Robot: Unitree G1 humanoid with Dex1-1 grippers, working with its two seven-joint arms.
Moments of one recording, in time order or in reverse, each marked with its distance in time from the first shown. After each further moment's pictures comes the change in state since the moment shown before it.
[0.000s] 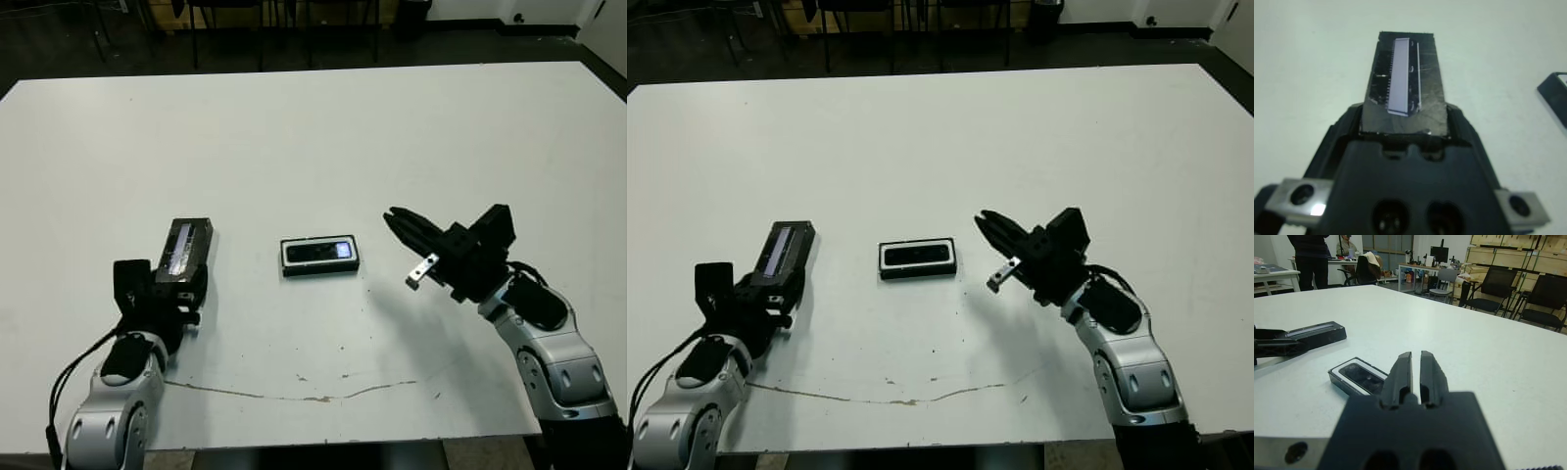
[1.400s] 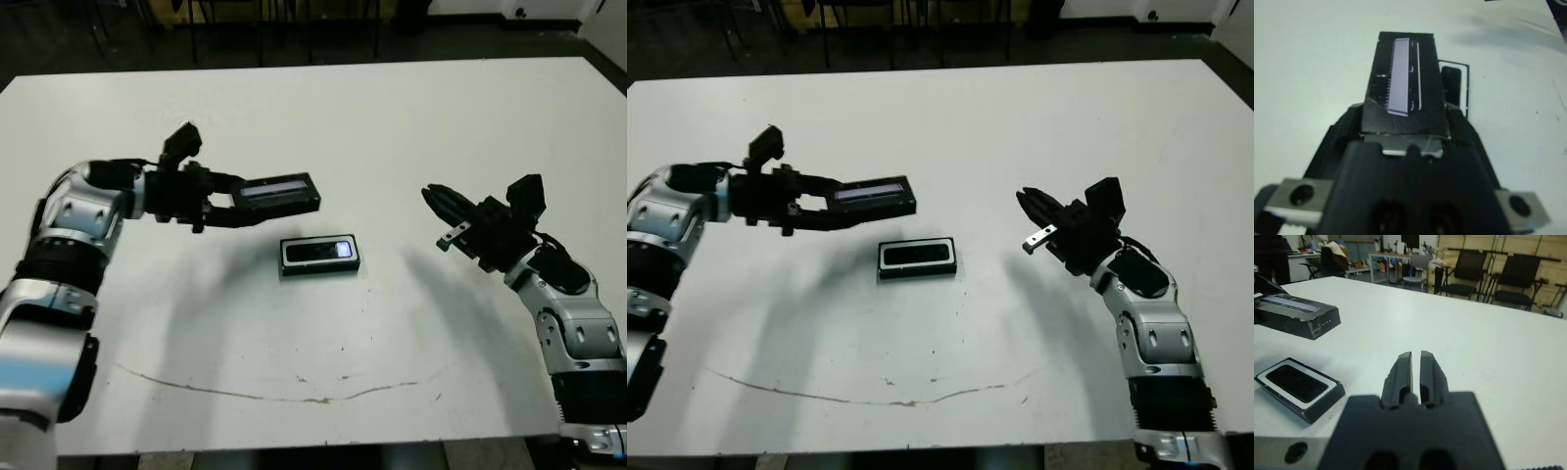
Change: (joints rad) left arm -1.023 0.356 -0.289 1.217 -0.017 -0.465 -1.279; right arm -0.168 -0.043 -0.118 0.292 0.010 0.002 0.021
